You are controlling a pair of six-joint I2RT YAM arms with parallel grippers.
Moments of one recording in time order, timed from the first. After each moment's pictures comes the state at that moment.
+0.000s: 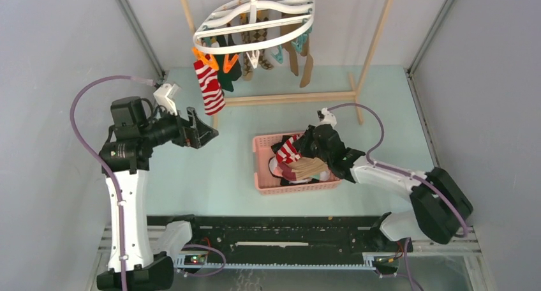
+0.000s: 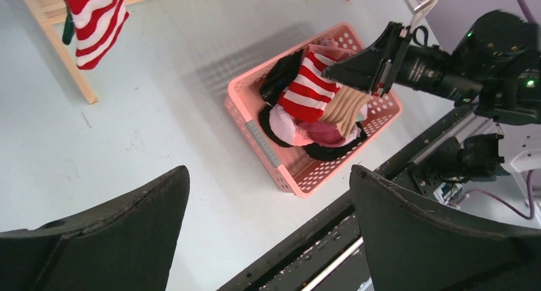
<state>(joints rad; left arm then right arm) 0.12 0.94 1.32 -0.98 0.76 0.02 0.73 1.35 0.72 0.15 0.15 0.81</state>
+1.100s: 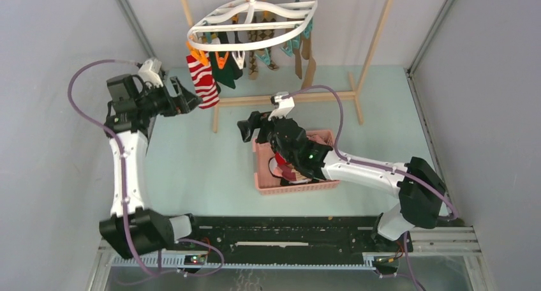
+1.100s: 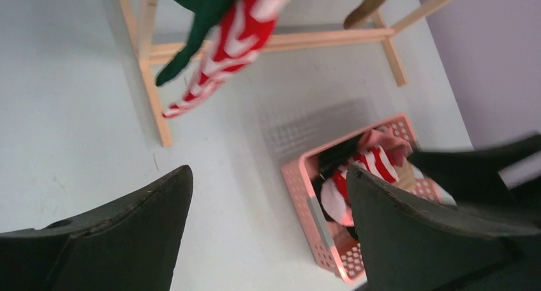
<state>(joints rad) 0.29 1.17 1.31 -0.66 0.74 -0.12 1.03 1.57 1.15 0.33 0.42 0.52</state>
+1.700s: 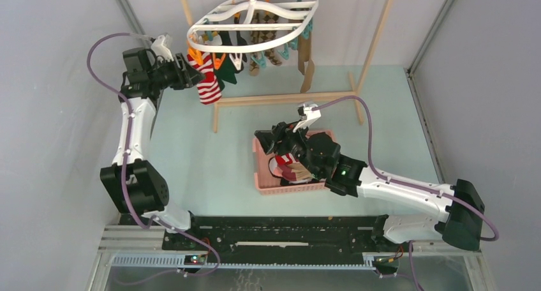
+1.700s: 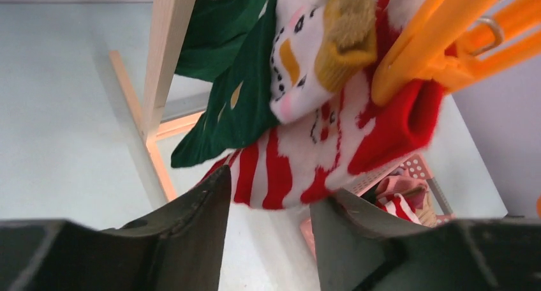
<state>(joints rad) 0.20 1.55 1.53 -0.45 0.72 -0.15 1.10 1.24 0.94 0.30 0.39 0.51</state>
